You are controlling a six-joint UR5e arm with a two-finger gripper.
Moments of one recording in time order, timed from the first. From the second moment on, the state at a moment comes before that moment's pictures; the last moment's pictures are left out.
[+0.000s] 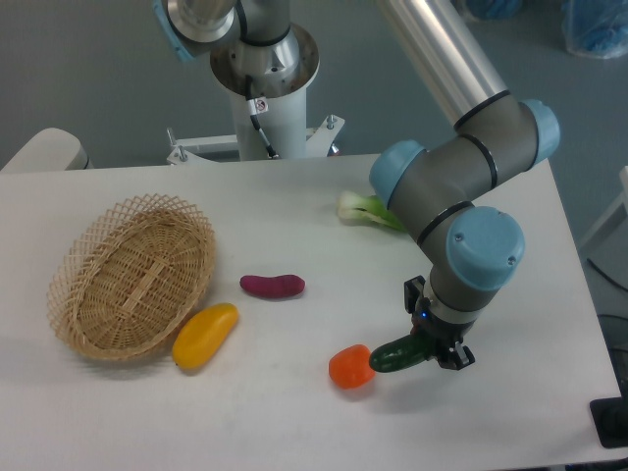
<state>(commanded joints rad) 2.55 -2.20 -1.23 -1.28 1.53 1.68</state>
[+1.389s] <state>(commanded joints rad) 2.41 -1.80 -1.87 -1.30 1.56 1.84</state>
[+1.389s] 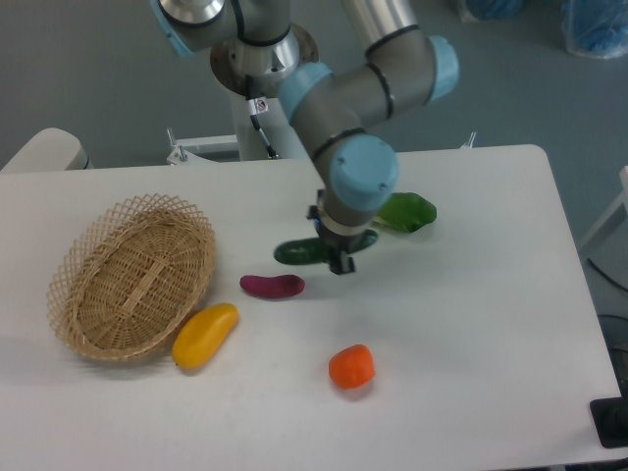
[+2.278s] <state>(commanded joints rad) 2.34 -1.82 -1.98 -1.16 1.64 1.90</state>
